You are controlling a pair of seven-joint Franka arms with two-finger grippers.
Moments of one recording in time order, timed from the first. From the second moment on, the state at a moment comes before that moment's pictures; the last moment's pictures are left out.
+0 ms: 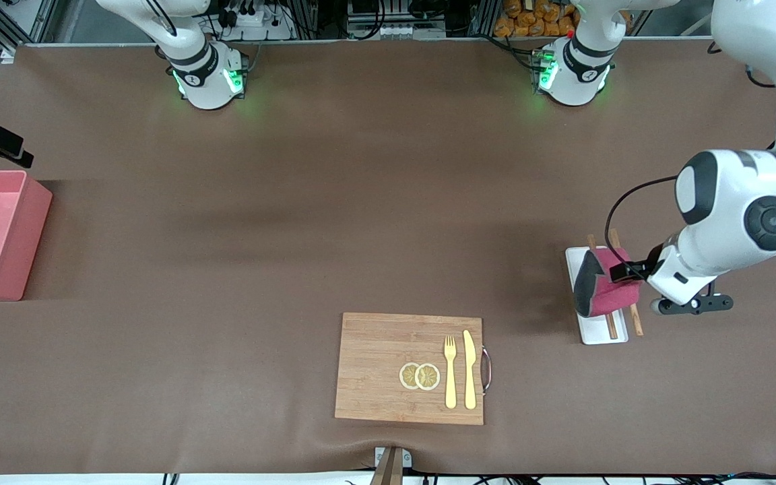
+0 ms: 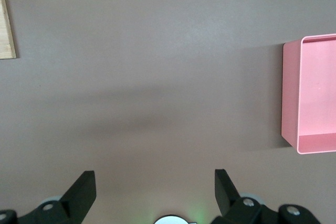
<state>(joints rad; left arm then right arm) -0.02 0.39 -0.03 -1.80 0.04 2.14 -0.13 -0.06 0.04 -0.02 -1.41 0.01 1.38 0.01</state>
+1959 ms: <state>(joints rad) -0.02 0.42 -0.03 -1.77 0.04 2.15 -0.13 0.13 0.34 -0.02 -1.43 0.35 1.52 0.15</state>
